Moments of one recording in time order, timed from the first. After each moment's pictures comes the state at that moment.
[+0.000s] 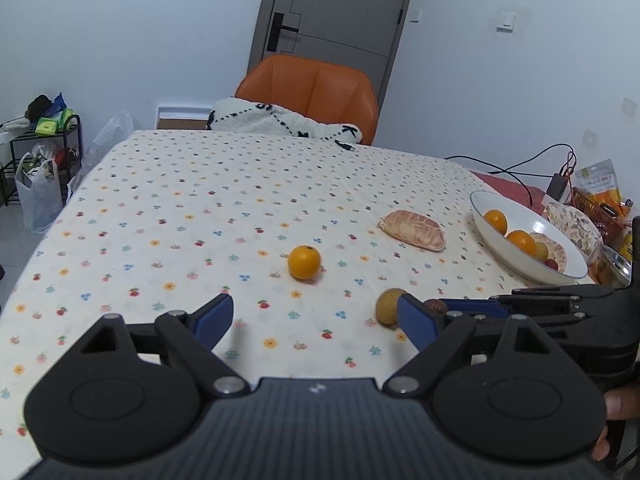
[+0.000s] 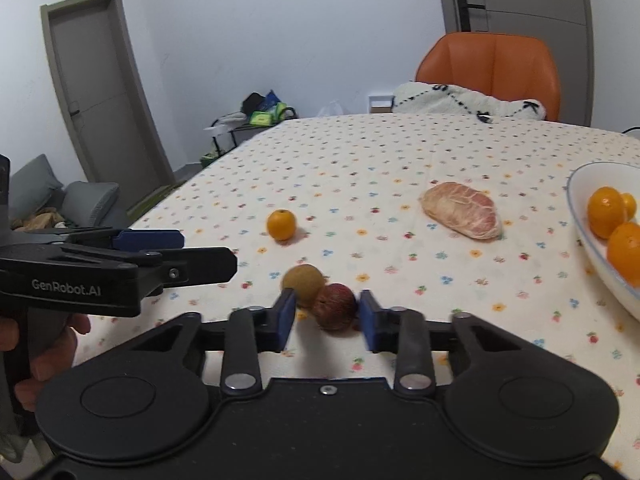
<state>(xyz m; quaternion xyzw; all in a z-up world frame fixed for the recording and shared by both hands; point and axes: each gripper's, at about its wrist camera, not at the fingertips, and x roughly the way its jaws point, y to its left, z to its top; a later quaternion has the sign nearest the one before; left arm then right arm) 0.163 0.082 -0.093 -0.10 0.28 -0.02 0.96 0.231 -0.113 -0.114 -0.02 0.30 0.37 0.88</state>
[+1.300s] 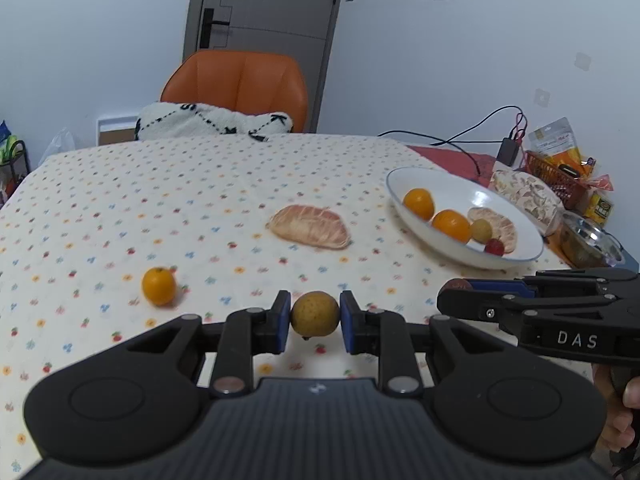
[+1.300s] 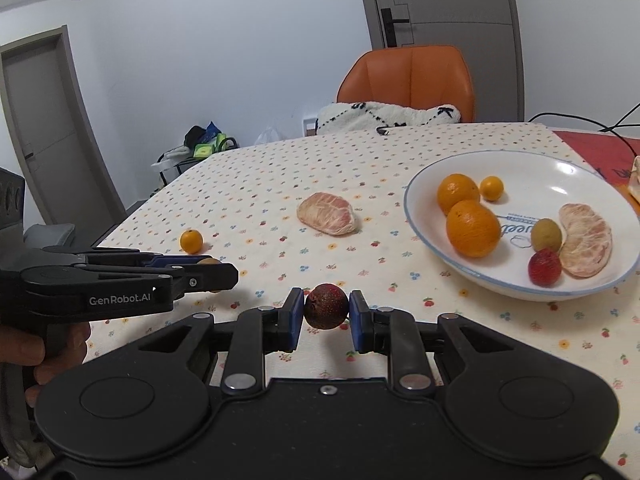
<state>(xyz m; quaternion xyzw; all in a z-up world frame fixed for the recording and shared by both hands) 0.196 0.003 -0.087 -0.05 0.28 -0.09 0.95 0.231 -0.205 -0.104 0.02 0.29 0.30 0.91</state>
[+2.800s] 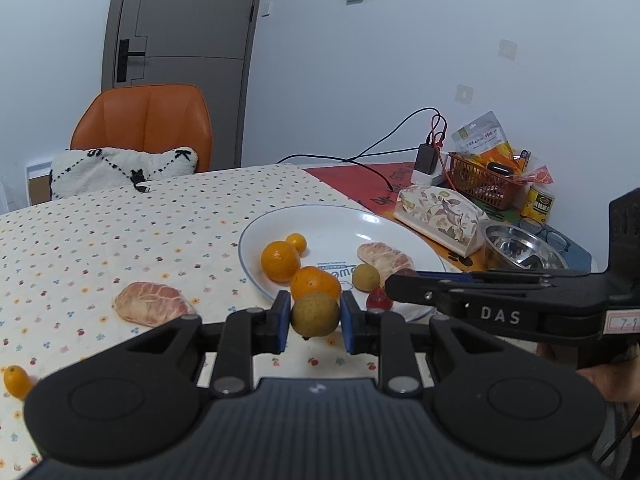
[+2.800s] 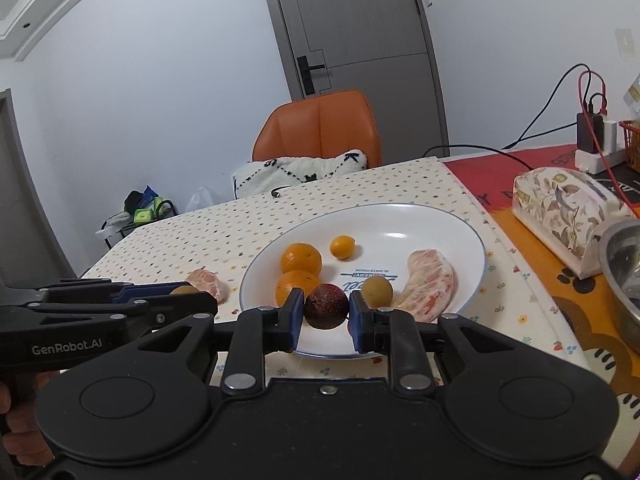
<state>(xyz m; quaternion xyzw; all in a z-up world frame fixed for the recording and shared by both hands) 0.231 -0.099 -0.060 -0.02 0.25 -0.18 0.95 0.261 -0.299 -0.092 0.08 0.24 0.20 0.95</state>
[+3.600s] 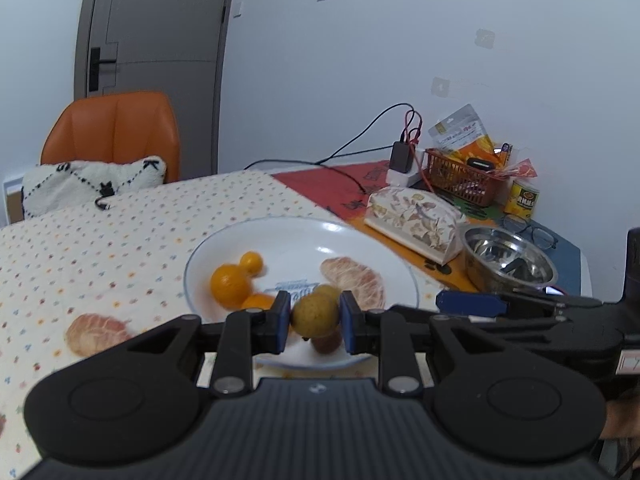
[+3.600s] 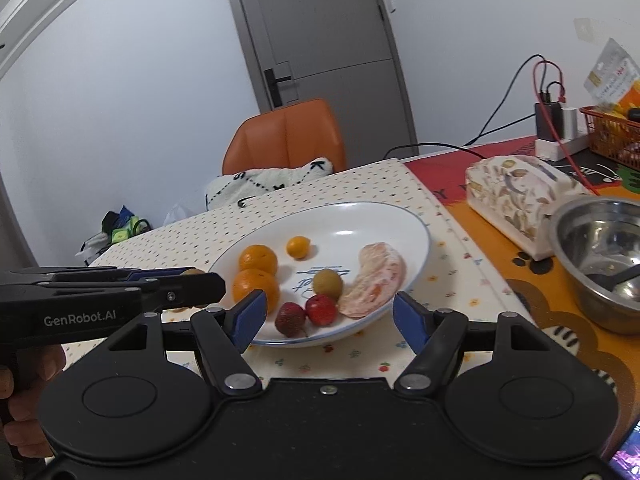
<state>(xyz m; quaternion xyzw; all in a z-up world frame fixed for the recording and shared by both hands) 0.251 -0.140 -0.055 0.00 0.24 -0.21 0.95 0.249 -0.328 -0.100 0.10 0.23 0.16 0.95</state>
